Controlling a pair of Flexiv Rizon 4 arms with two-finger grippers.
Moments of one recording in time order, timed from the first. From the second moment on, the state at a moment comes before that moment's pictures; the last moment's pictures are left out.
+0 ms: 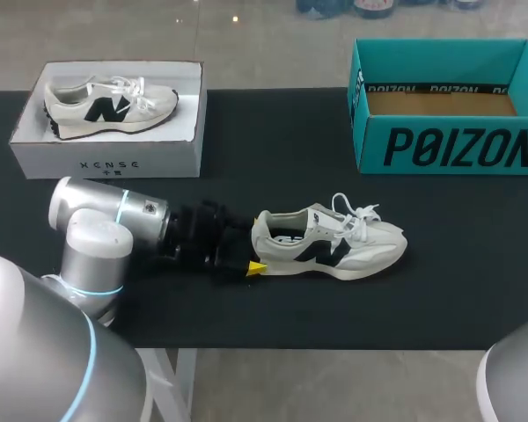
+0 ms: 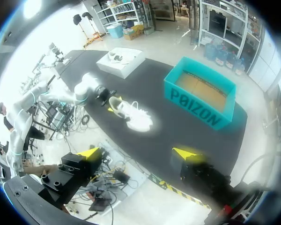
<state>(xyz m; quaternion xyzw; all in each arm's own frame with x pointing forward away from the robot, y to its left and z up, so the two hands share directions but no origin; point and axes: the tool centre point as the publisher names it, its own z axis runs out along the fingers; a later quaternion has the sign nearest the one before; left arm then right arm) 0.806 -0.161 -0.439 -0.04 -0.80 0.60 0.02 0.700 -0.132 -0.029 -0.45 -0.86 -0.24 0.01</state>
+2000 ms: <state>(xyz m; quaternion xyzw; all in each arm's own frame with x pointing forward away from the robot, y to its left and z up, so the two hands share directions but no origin) 0.807 -0.161 -0.439 -0.04 -0.80 0.60 0.02 0.679 0.067 -0.158 -0.64 -0.76 -0.06 -0.01</state>
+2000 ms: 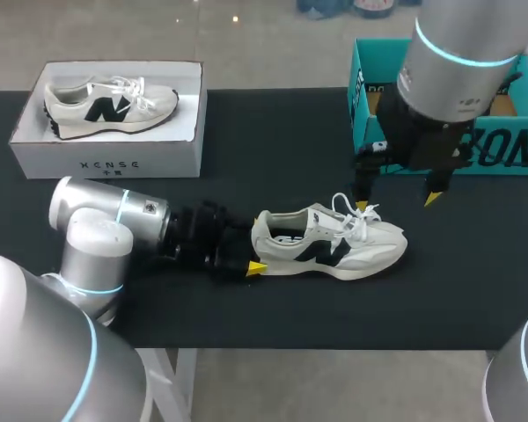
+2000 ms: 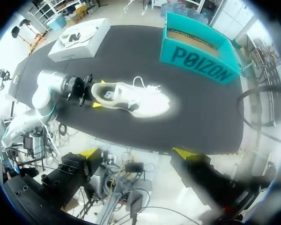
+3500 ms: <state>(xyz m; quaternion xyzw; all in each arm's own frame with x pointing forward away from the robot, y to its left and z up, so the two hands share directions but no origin) 0.807 -0.161 -0.440 -0.04 -0.80 0.60 0.02 0.709 0.117 -0.265 -0.65 -0.76 -0.03 -0.03</state>
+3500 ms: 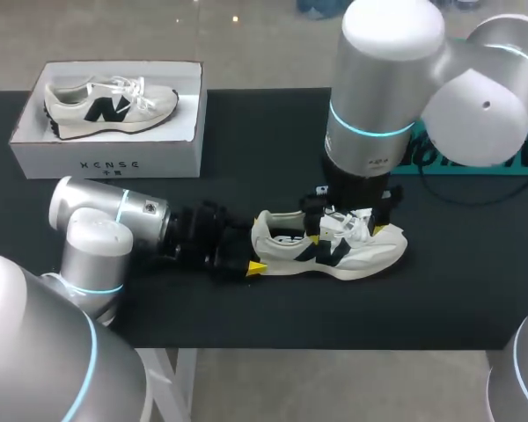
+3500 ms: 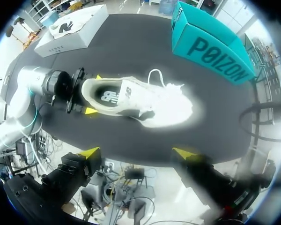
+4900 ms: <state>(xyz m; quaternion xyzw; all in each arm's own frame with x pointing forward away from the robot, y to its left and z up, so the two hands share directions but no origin) 0.807 -0.161 -0.439 -0.04 -0.80 0.60 0.02 0.797 0.137 -0.341 -0.65 -0.76 0.01 -0.06</state>
